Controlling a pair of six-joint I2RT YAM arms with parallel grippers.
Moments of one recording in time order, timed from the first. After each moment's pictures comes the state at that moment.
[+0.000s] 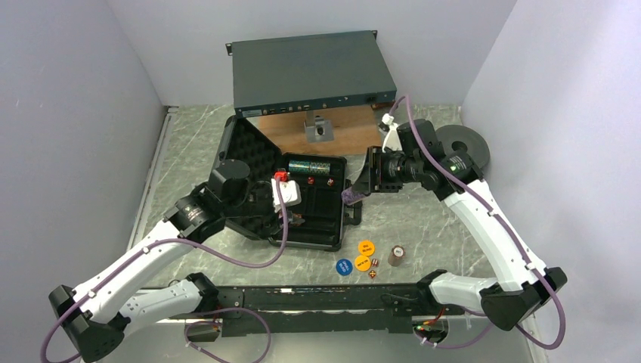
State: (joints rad) left arm -0.75 0.94 0.98 -0.45 0.50 0.42; right arm 0.50 1.19 1.42 -1.01 -0.32 0.49
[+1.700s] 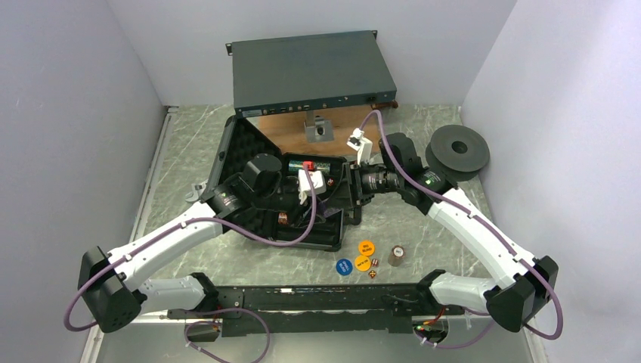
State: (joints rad) left arm -0.81 1.17 1.00 -0.30 0.58 0.21; right arm 0.61 1.17 1.14 -0.59 -0.65 0.45
